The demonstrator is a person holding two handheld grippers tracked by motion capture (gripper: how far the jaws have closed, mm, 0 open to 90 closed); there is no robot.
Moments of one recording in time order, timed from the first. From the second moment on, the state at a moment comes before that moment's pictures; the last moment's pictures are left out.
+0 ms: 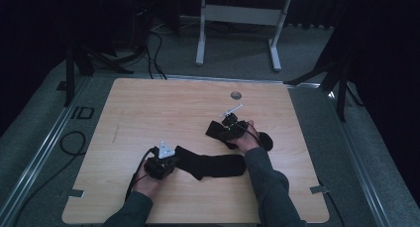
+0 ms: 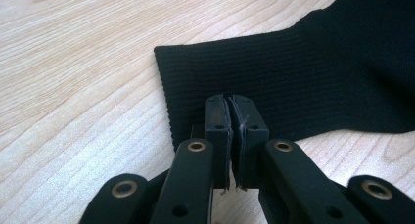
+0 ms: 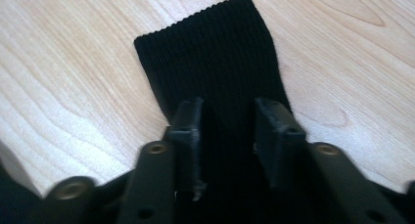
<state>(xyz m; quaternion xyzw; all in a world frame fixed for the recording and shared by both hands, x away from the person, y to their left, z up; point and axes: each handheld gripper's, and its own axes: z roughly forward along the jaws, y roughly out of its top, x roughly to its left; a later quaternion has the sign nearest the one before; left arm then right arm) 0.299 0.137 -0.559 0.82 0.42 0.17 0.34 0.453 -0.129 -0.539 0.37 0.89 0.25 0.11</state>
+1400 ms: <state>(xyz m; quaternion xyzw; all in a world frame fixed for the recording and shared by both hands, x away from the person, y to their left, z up) 0.299 0.137 -0.559 0.82 0.42 0.17 0.34 0.352 -0.173 -0.405 0.30 0.83 0.44 0.13</state>
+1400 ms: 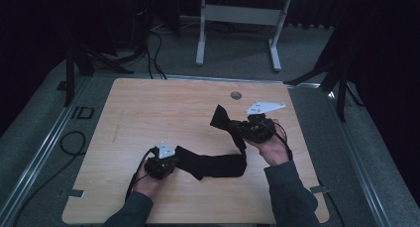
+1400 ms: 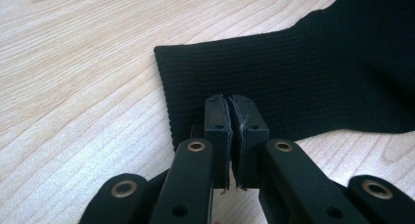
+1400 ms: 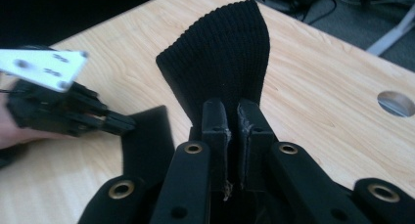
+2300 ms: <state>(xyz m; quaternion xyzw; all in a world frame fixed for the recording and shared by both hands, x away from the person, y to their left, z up) 0.299 0.136 -0.559 0.82 0.42 0.17 0.34 0.320 -0.165 -0.435 0.29 0.84 0.44 0.11</state>
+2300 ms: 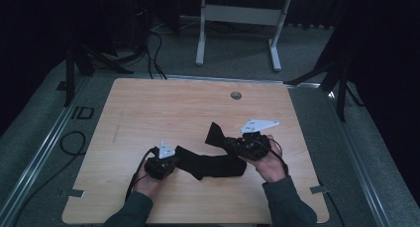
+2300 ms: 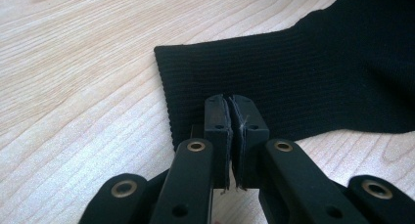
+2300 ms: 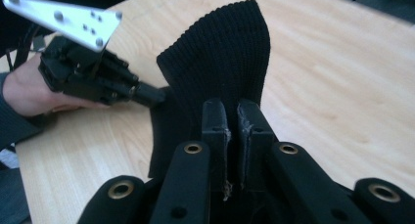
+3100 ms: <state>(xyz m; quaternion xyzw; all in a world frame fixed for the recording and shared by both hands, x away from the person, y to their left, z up) 0.294 0.131 -0.560 0.82 0.42 0.17 0.35 0.334 -0.093 -0.479 0.33 0.85 0.41 0.05</state>
